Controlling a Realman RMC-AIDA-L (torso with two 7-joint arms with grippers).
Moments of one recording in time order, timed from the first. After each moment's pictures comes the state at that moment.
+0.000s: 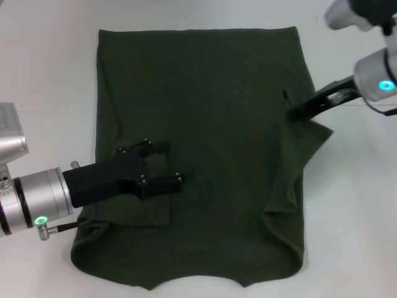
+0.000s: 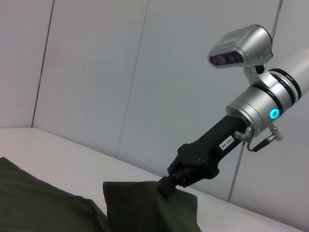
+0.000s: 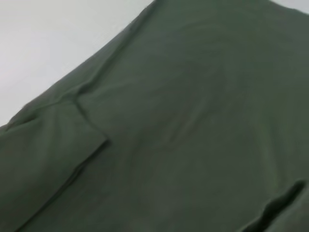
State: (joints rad) left arm -0.62 -2.11 0.58 0.50 1.88 1.47 -1.25; right arm 1.02 1.94 -0.83 -0.65 -2.57 -1.16 2.20
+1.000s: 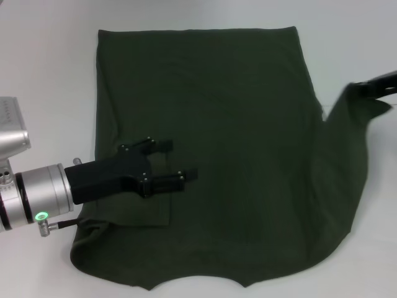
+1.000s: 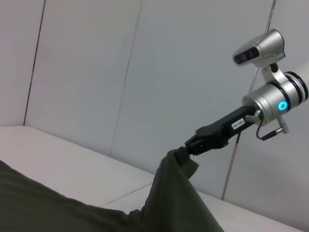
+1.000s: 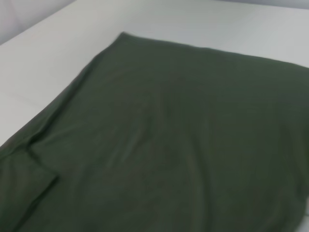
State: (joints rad) left arm -0.64 -2.10 0.59 0.50 1.89 1.48 -1.27; right arm 0.87 1.86 -0.67 -0.74 -2.45 -1.23 2.11
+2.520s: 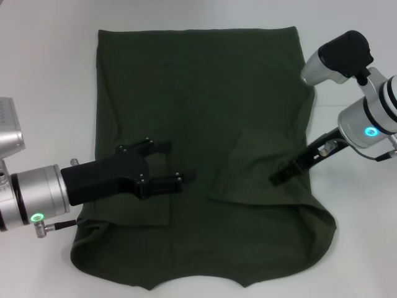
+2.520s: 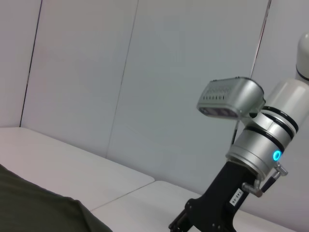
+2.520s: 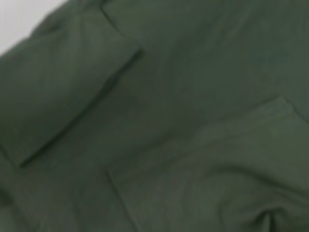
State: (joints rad) left arm -0.62 -2.10 0.59 0.52 1.89 1.51 -1.28; right arm 1.03 1.95 -1.01 -0.51 -2.56 -1.16 2.26
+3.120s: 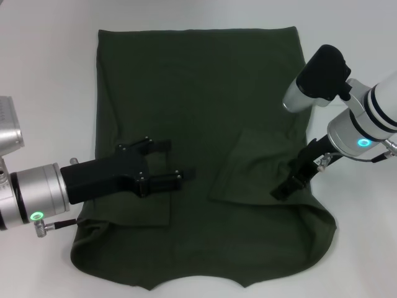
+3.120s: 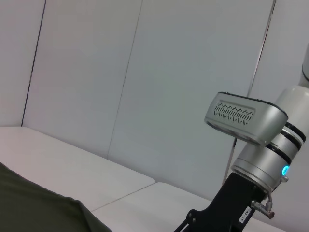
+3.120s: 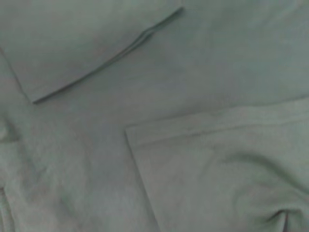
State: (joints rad) left arm -0.63 -2.10 0.58 0.52 1.89 1.51 -1.30; right arm 1.02 2.00 -1.07 -0.58 -2.65 -1.19 2.13
